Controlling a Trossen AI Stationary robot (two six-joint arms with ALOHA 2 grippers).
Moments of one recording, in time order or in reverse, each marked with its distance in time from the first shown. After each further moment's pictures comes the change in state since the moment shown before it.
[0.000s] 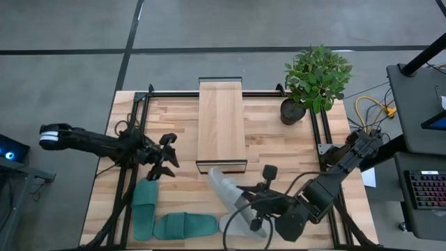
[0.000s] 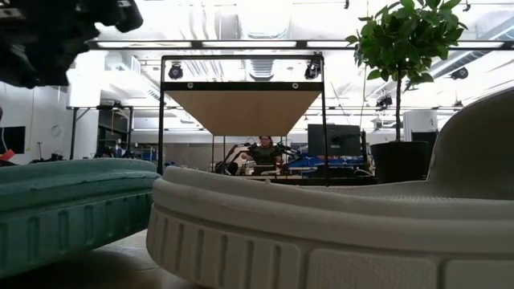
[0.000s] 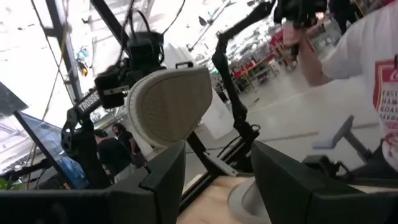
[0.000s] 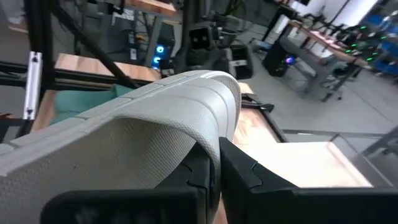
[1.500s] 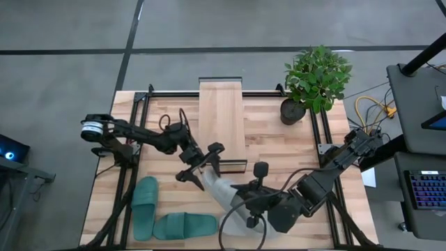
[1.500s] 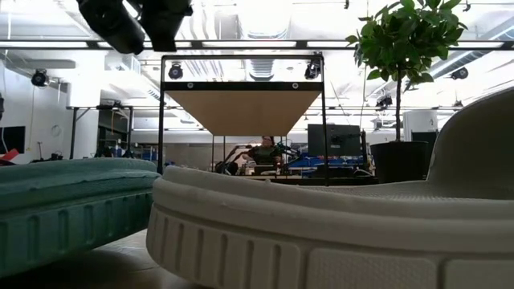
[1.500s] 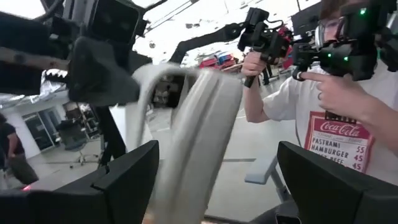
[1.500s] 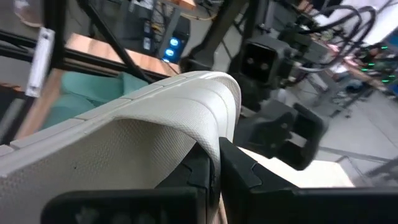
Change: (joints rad) left arm -0.070 0.622 0.668 -0.057 0.259 -0.289; right arm -0.058 0.005 0.000 0.024 -0.090 -0.166
